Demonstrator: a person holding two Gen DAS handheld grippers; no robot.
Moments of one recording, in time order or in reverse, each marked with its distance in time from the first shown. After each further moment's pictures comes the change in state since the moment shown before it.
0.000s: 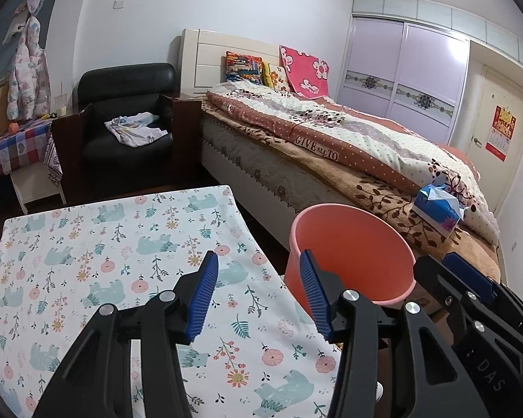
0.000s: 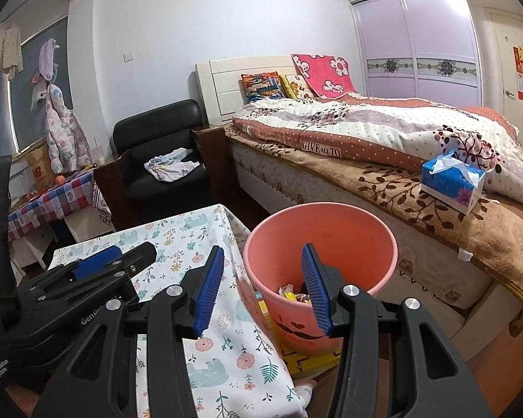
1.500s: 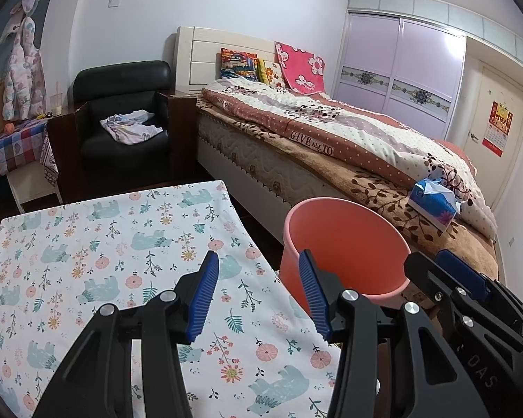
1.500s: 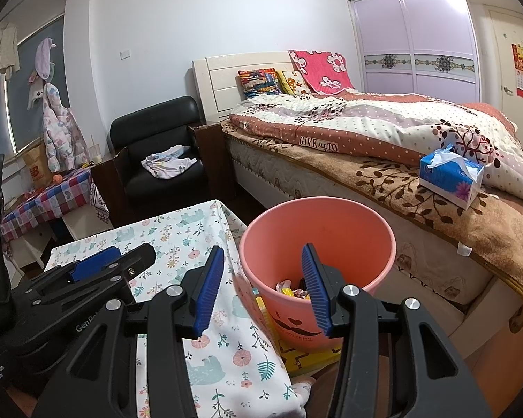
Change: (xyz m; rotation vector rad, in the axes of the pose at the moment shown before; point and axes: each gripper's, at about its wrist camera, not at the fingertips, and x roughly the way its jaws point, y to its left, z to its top) left arm 0.000 -0.006 -0.007 0.011 0.013 -0.013; right arm 0.004 -0.004 -0.001 0.007 0.009 -0.005
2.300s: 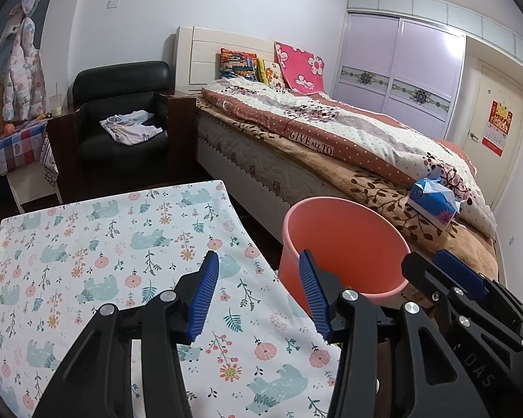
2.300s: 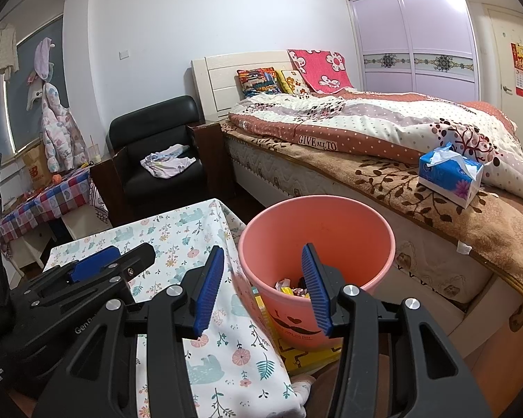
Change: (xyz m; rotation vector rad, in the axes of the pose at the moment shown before) left arm -0.002 -0.003 0.000 0.000 0.003 -0.002; right arm 0.001 -0.002 -0.003 -0.001 0.002 -0.001
